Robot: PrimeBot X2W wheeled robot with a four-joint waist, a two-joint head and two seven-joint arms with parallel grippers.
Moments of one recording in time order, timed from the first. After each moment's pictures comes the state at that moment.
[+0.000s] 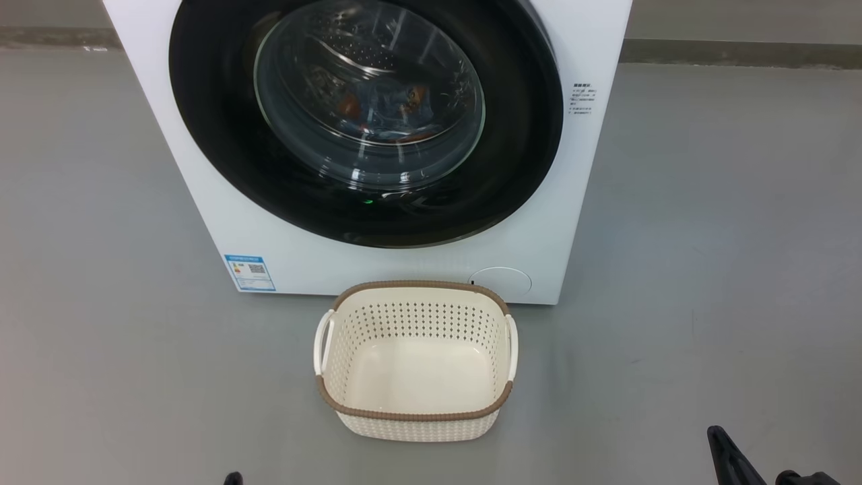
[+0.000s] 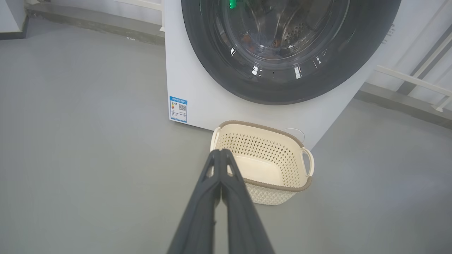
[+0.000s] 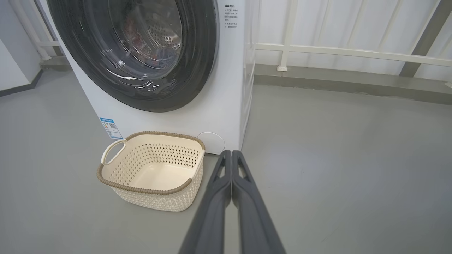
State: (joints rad) left arm 0.19 0.03 -0.10 0.20 -0.33 -0.03 -0.25; right arm 0.19 -0.09 -0.12 0.14 0.08 0.14 -0.25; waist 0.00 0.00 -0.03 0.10
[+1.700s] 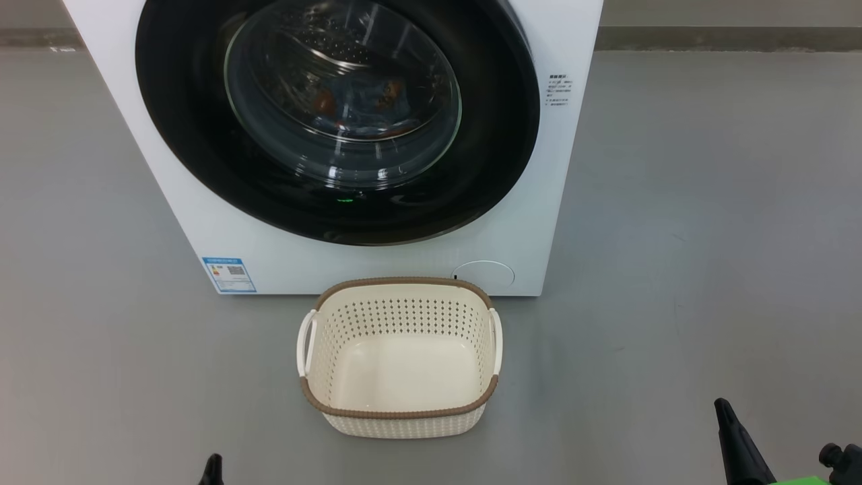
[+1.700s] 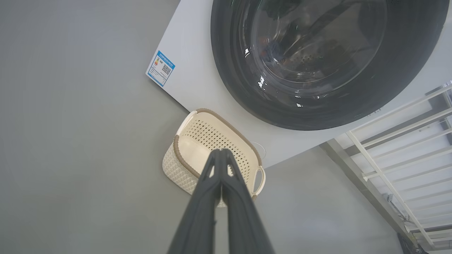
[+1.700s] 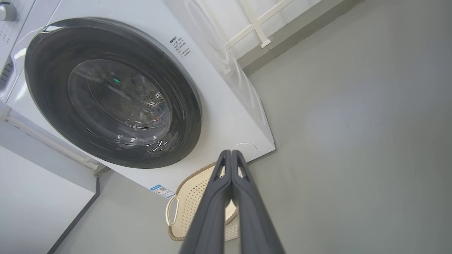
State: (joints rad) left arm 0.11 0.04 -0.04 0.23 -0.86 -0.07 -0.11; right arm 0.10 -0.07 -0.12 0.19 0.71 0.14 -0.10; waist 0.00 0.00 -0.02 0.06
